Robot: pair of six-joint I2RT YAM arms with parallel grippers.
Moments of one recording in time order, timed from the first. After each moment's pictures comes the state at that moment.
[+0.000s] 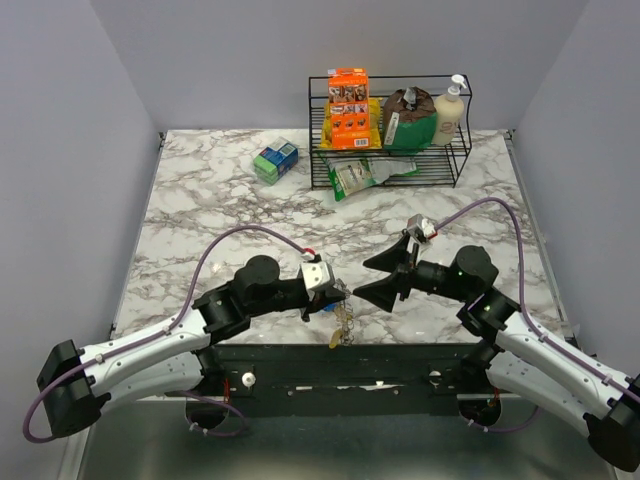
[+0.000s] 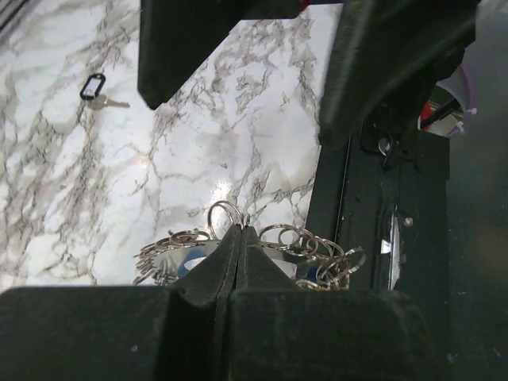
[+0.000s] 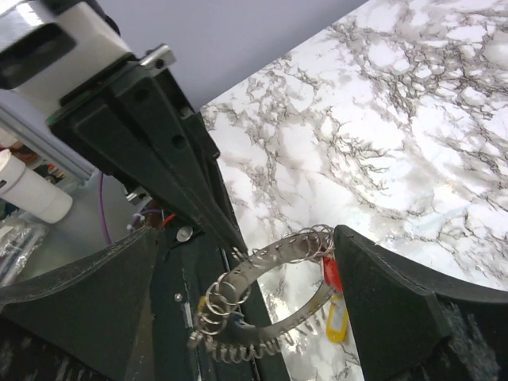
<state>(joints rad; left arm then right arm) -0.98 0.88 0.56 0.09 0.36 0.02 0.69 0.75 0.46 0.30 -0.57 0.41</state>
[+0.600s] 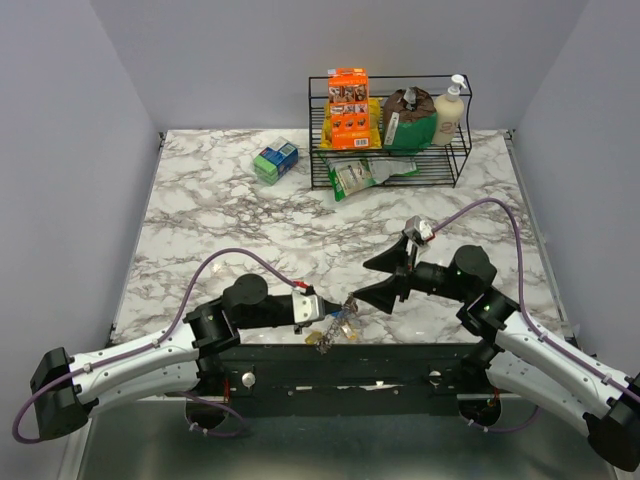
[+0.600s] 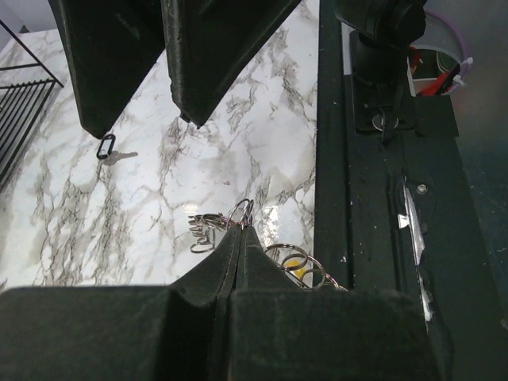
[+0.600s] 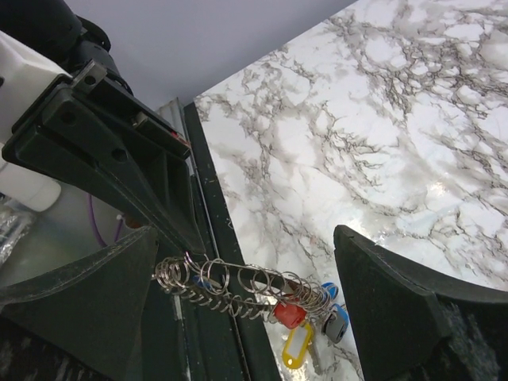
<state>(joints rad) -1.08 0.73 0.43 0.15 0.36 0.26 0.69 0.76 0.46 0.28 -0.58 0.36</state>
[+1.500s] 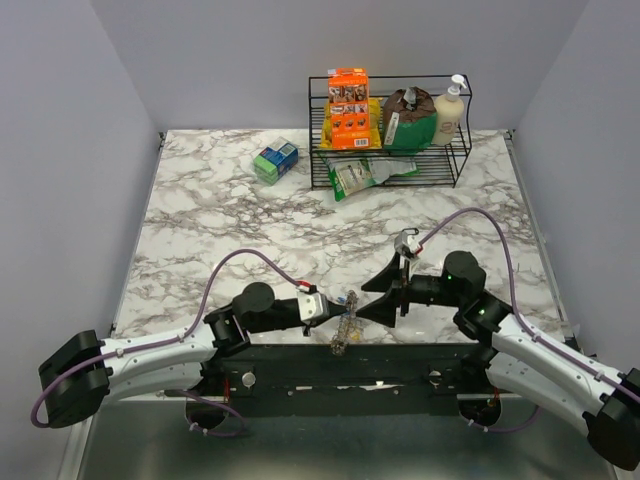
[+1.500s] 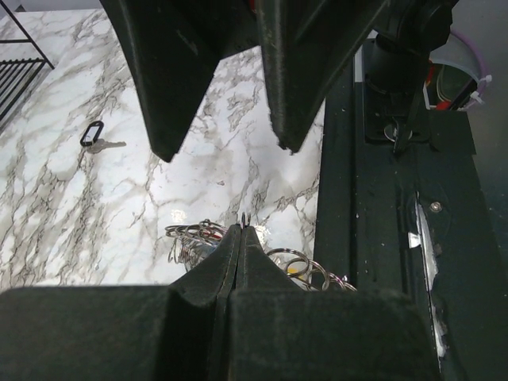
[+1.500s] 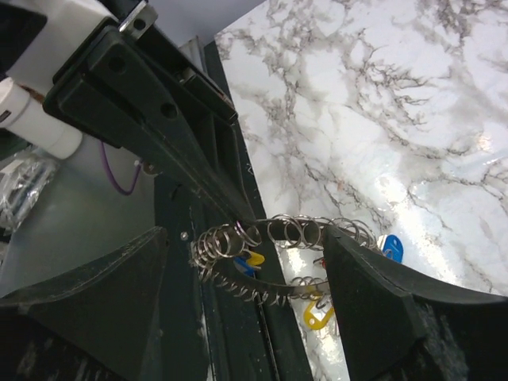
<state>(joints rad) -1.08 0.88 0.28 0.51 0.32 0.15 0.69 0.76 0.38 0.23 -0.69 0.34</state>
